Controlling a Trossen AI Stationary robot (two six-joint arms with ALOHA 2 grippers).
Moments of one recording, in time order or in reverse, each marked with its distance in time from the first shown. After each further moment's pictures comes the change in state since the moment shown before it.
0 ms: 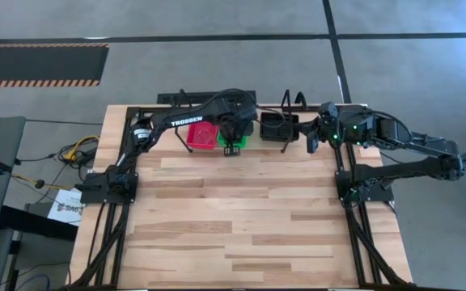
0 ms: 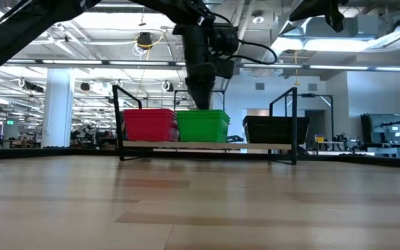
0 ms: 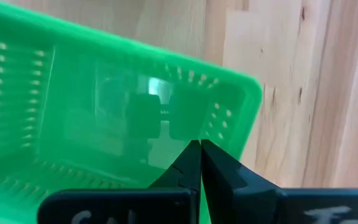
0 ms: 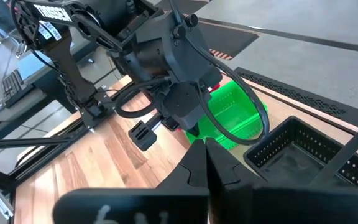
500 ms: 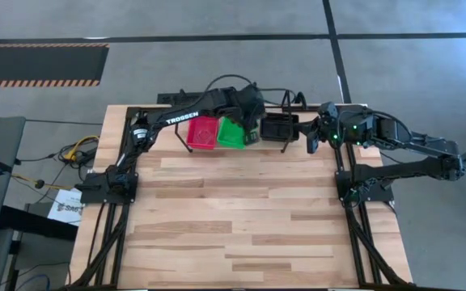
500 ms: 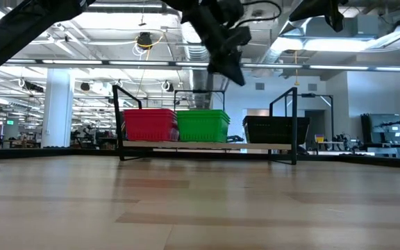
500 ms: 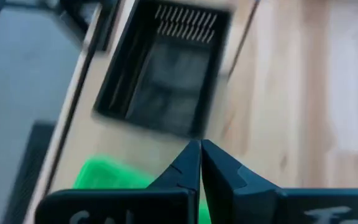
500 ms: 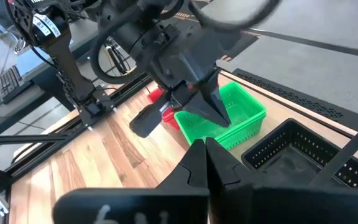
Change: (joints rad) left arm -0.002 -0.003 0.159 0.250 0.029 -0.112; right arm 0.000 0.000 0.000 0.000 0.000 -0.026
